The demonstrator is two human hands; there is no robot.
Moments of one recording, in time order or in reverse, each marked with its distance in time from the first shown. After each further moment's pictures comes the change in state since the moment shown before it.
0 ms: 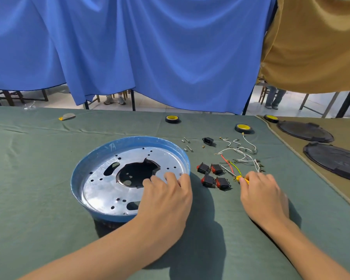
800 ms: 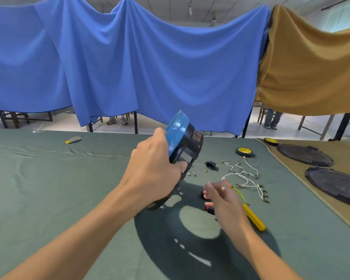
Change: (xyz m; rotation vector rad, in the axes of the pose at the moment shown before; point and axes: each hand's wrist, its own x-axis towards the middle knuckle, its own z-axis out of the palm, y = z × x) left_hand 0.037 -0.062 -0.080 -0.775 0.475 -0.211; right_hand 0.003 -0.085 -0.013 1.116 -0.283 0.148
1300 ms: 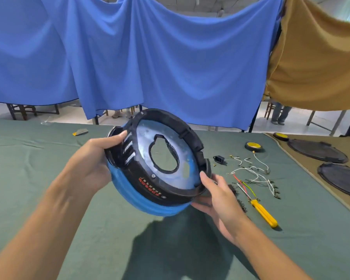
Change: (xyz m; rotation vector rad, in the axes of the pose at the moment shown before) left_hand 0.016 -0.107 -0.039 -1.276 -0.188 -0.586; right_hand -0.001 -0.013 0.032 0.424 -0.230 0.217
